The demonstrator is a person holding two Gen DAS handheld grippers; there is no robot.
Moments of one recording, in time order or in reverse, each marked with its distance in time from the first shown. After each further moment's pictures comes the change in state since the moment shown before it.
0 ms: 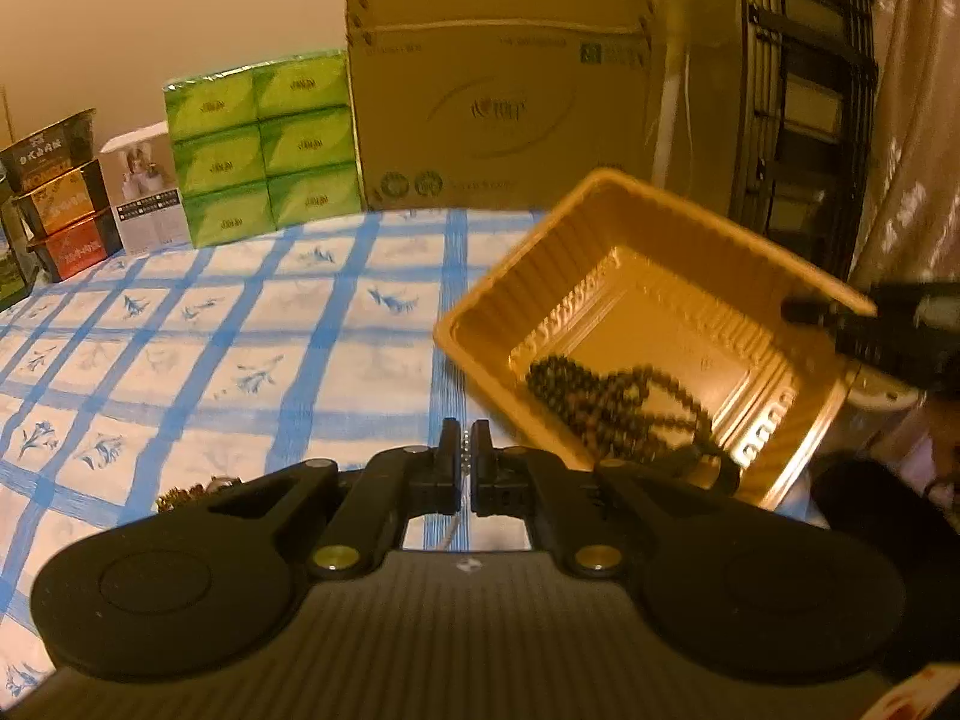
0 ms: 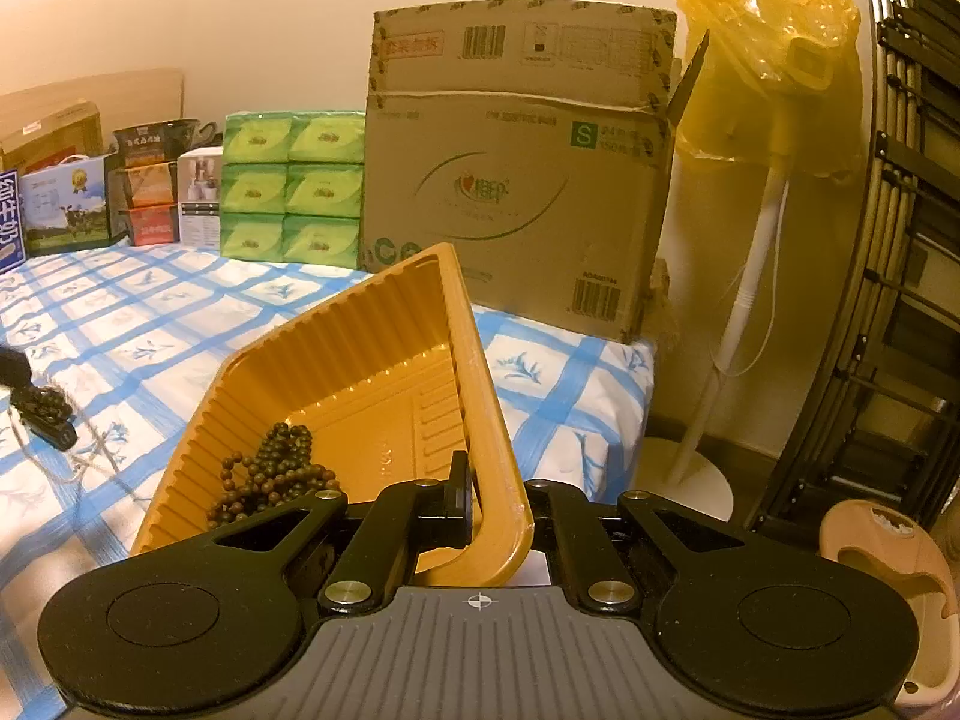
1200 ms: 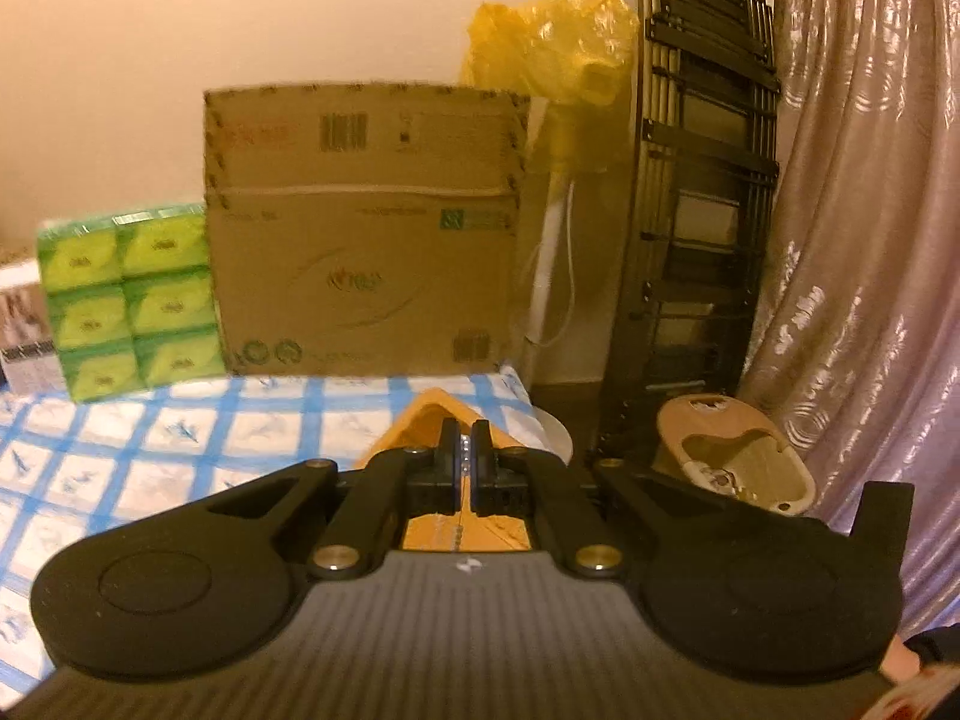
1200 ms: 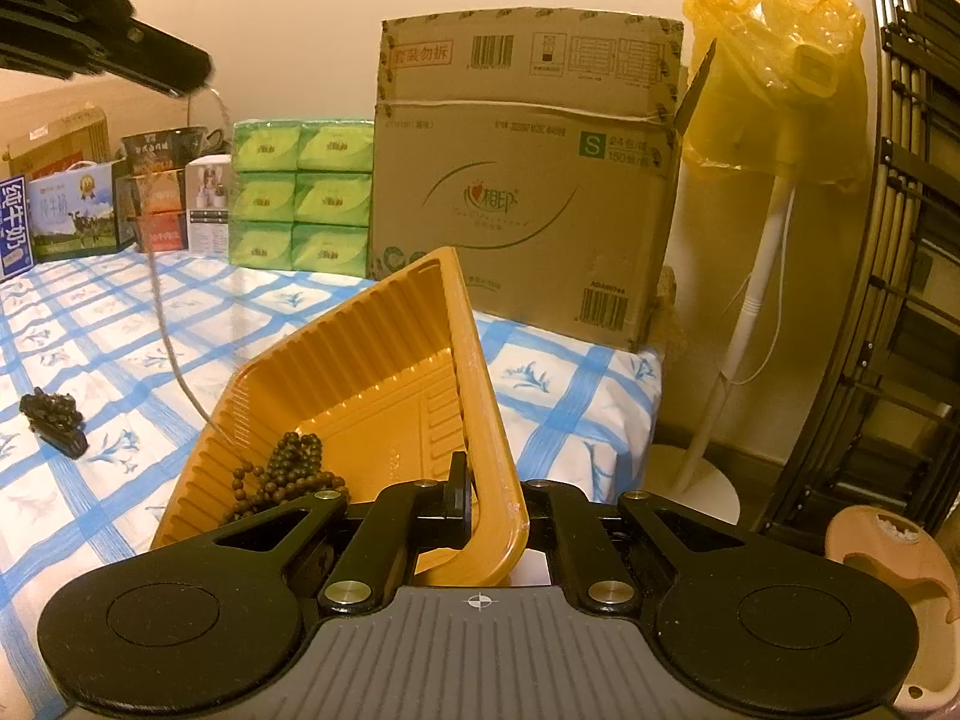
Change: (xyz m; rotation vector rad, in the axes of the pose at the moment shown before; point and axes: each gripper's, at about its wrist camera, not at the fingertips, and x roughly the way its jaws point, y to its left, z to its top) left arm -0.006 -0.066 0.120 0.020 -0.163 -0.224; right arm -0.003 0.008 0.005 -0.001 -0.012 0.011
